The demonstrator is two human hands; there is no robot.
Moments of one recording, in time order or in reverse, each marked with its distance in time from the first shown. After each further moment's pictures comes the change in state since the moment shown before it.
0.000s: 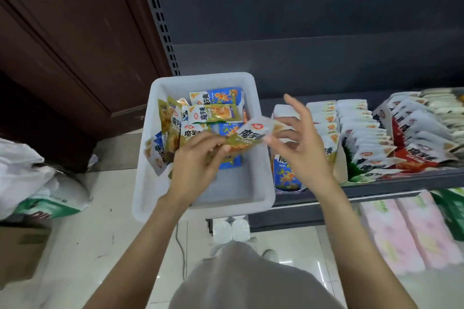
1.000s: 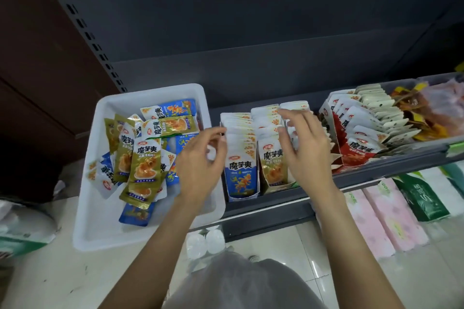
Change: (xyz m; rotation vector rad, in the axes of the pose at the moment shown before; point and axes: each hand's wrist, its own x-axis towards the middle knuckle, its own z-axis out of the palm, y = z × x) left_hand 0.031 0.065 0.096 -0.025 0.119 -0.094; right_hand -0.006 0.038 -0.102 -0.759 0.370 -0.372
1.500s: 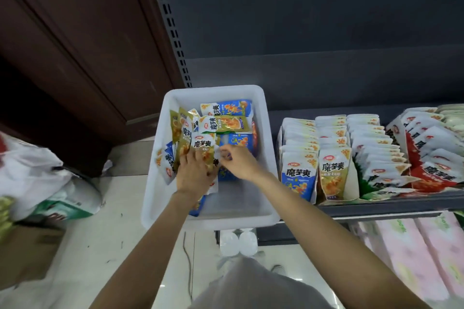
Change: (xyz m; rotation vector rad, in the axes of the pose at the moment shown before) left_hand -0.019 -0.147 -0.066 0.705 -0.521 -0.436; right_hand 0.002 -0.105 0.203 0.273 -0.974 0.237
